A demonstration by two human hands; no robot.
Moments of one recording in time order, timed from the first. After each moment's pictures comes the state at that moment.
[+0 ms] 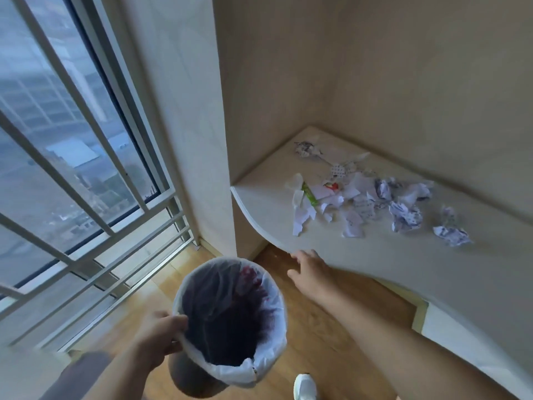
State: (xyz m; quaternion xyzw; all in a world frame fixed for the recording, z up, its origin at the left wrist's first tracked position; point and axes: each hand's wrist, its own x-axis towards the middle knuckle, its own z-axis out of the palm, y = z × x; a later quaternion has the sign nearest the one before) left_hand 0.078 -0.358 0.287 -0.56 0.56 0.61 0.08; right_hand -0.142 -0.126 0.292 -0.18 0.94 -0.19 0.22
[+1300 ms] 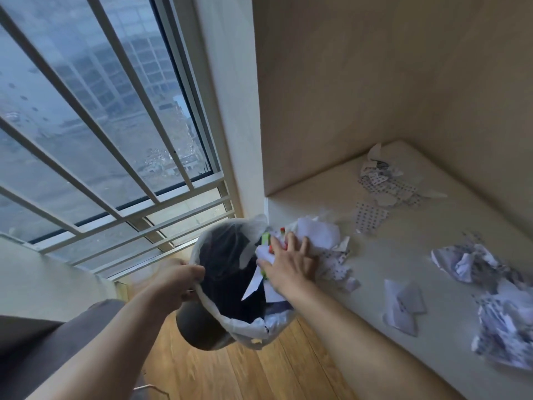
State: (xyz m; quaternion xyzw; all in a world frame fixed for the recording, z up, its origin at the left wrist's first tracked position) left_hand -0.069 -0.375 0.300 -0.65 0.54 0.53 -0.01; right_hand -0.263 -0.258 0.255 -0.40 0.89 -0.03 0.22
